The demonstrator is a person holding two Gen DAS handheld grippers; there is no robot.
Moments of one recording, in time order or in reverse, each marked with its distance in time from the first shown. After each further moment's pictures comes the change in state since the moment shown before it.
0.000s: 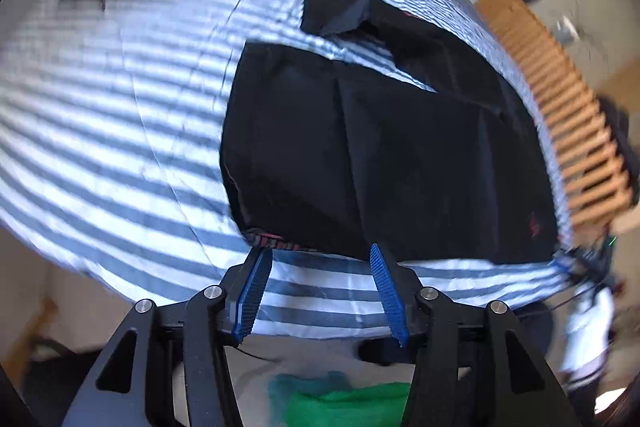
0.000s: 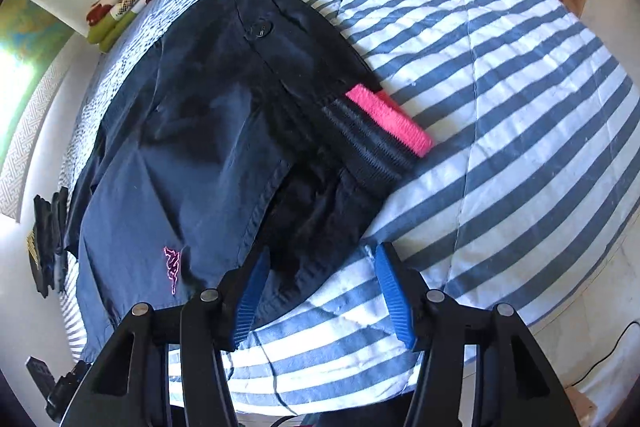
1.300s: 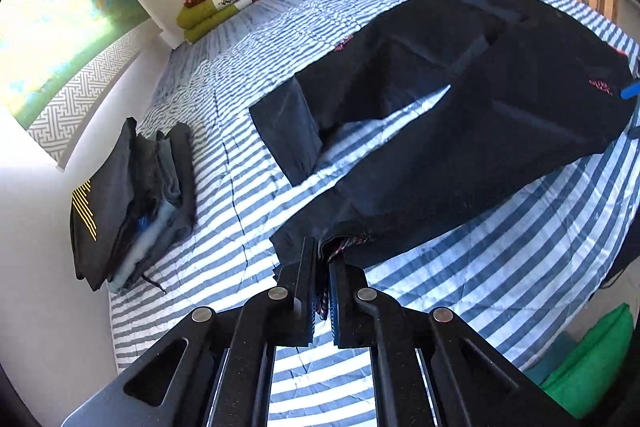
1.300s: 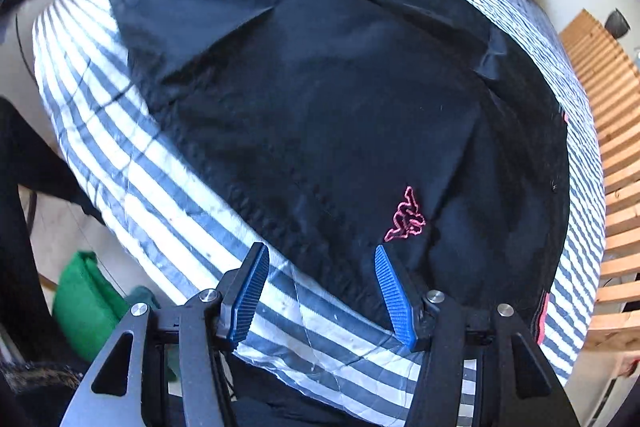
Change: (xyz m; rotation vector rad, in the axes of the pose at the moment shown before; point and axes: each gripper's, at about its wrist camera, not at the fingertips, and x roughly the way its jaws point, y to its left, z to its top) left arm 0.000 -0.078 0.072 0.765 -0.166 0.373; right arm 0.033 0.191 -0.106 -1.183 0.065 -0.190
